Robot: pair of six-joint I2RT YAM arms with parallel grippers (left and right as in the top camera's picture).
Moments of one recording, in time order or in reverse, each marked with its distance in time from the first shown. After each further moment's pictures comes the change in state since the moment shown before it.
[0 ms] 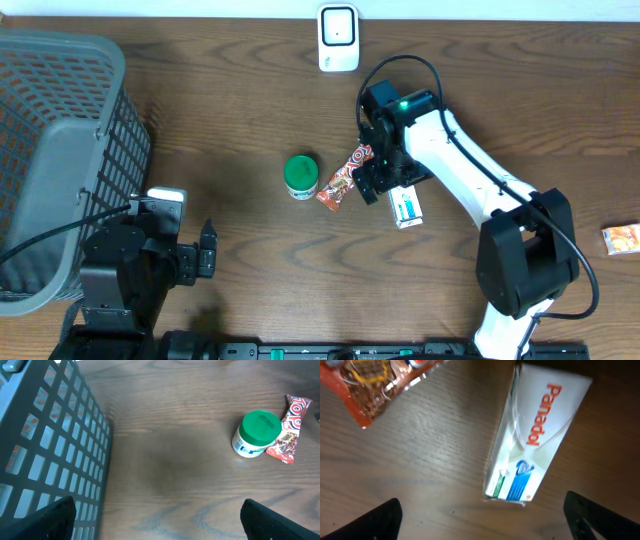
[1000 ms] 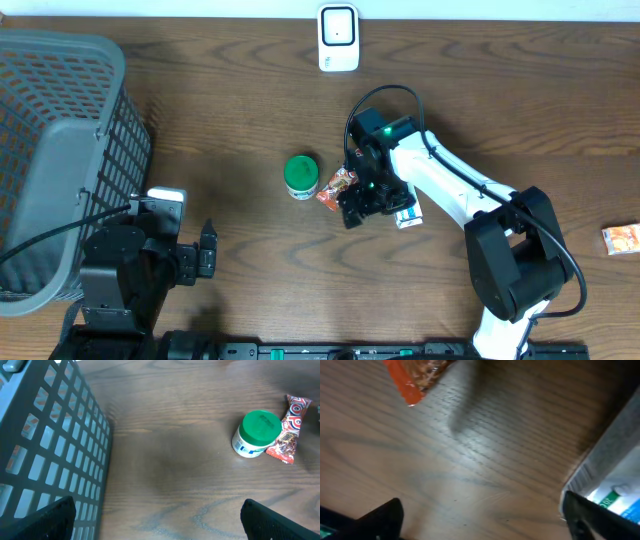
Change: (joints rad) left arm 0.000 0.000 0.000 0.000 0.000 0.000; right arm 0.063 0.000 -0.167 0.127 -0.192 0.065
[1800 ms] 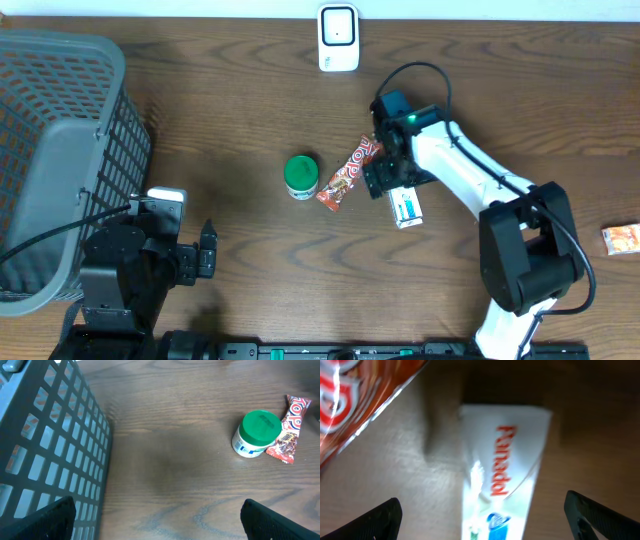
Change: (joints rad) left arm 0.000 0.000 0.000 0.000 0.000 0.000; right arm -0.113 0.000 0.006 0.146 0.287 0.032
